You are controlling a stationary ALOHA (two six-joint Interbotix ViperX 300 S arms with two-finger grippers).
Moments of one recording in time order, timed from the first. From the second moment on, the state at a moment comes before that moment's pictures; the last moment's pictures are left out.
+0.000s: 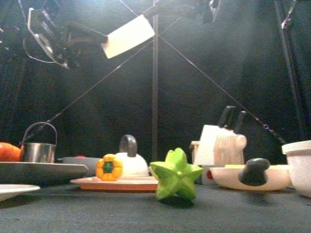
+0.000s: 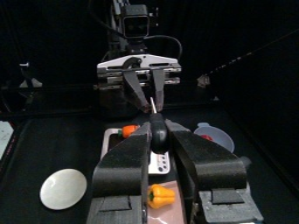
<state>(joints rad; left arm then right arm) 0.13 -0.51 1.16 0.23 -0.82 -0.05 0.23 -0.31 0.56 -1.86 0.45 1.81</state>
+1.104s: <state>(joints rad) 0.13 -0.50 1.17 0.25 -0.85 -0.04 0.23 -0.29 0.55 -1.86 0.46 1.81</state>
